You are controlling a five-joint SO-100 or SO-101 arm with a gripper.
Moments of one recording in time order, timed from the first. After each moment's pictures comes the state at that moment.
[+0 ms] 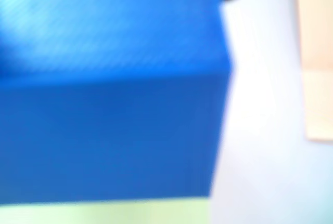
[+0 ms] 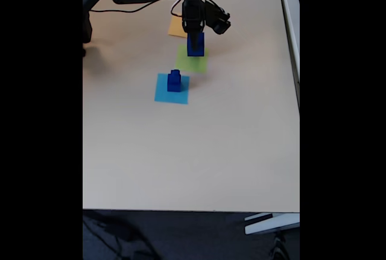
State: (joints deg) arm 2.5 47.7 36.0 90.1 90.5
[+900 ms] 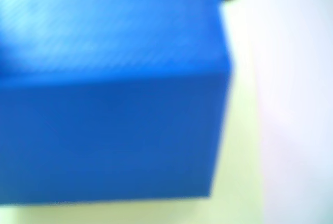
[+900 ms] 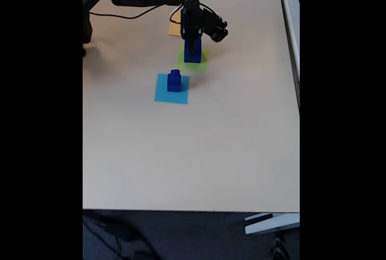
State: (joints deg) arm 4.2 47.7 41.4 86.4 89.0
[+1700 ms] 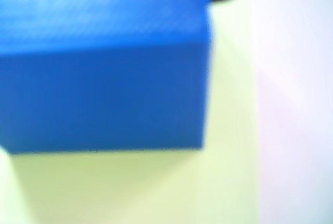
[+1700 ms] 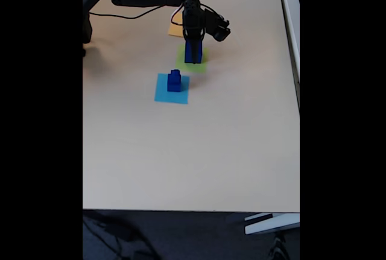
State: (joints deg) arm 4.2 47.8 42.5 81.3 85.3
